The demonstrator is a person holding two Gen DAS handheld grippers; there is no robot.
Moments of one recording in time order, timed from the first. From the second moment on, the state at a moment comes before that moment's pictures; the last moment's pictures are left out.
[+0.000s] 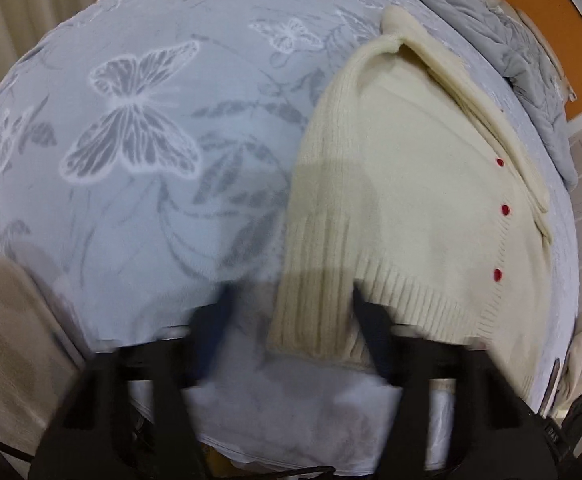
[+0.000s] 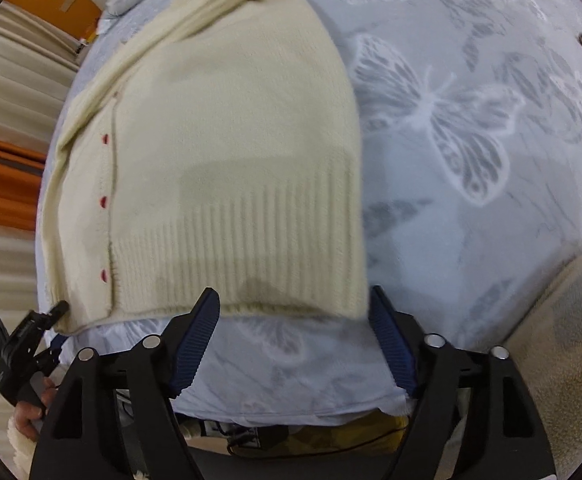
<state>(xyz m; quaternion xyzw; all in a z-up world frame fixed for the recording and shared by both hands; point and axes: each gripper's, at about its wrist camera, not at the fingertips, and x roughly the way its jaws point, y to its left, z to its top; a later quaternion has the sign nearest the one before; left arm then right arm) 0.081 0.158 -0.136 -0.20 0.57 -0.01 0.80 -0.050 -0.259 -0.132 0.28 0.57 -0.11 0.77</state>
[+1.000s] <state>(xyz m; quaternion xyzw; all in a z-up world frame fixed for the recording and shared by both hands) 0.008 0.169 -0.080 -0.23 0.57 -0.04 0.79 -0.124 -0.282 -0.058 0.25 0.50 -0.12 0.82</state>
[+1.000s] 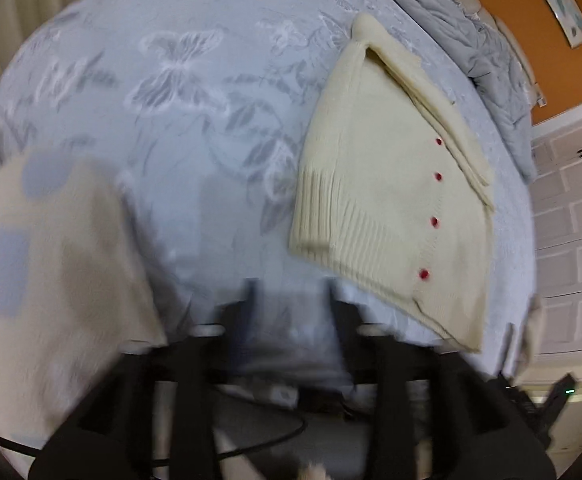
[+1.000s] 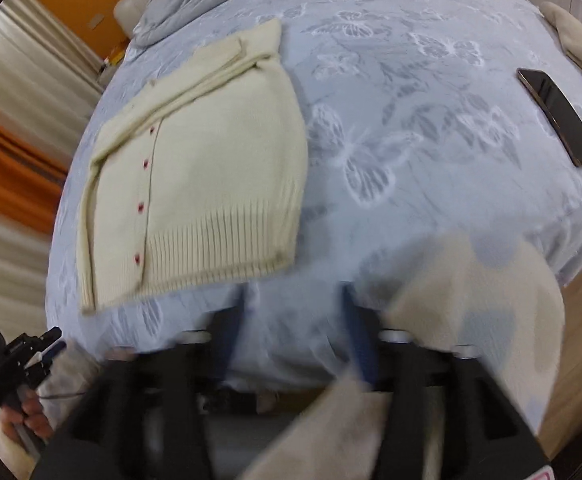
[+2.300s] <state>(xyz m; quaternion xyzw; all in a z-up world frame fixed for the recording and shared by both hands) -0.072 0.167 0.024 -0.18 0.55 -0.16 0.80 -0.218 -0.258 0.015 0.29 0.48 0.01 0.83</state>
